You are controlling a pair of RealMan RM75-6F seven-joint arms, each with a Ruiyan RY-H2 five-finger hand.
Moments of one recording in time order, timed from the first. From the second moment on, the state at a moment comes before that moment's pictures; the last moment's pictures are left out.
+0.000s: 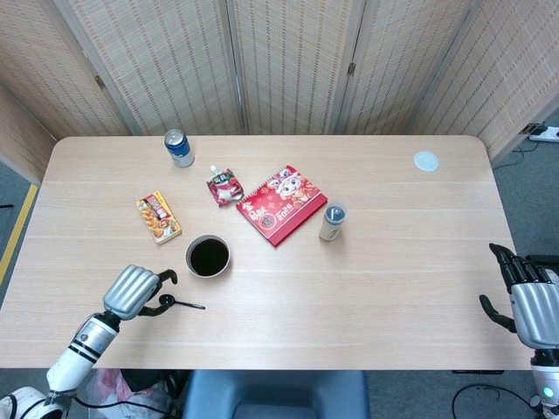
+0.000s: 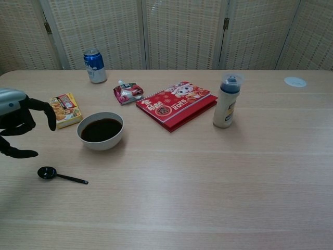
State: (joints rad) left arm -0.45 -1.33 -0.05 -1.51 1.58 1.08 0.07; right arm 0.05 -1.12 0.07 -1.57 -1.54 1.55 -0.04
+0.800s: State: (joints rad) left arm -0.52 -1.51 -0.02 -1.38 1.43 0.93 0.19; right arm 0.05 -1.13 0.07 -1.54 -1.52 1.54 -0.01
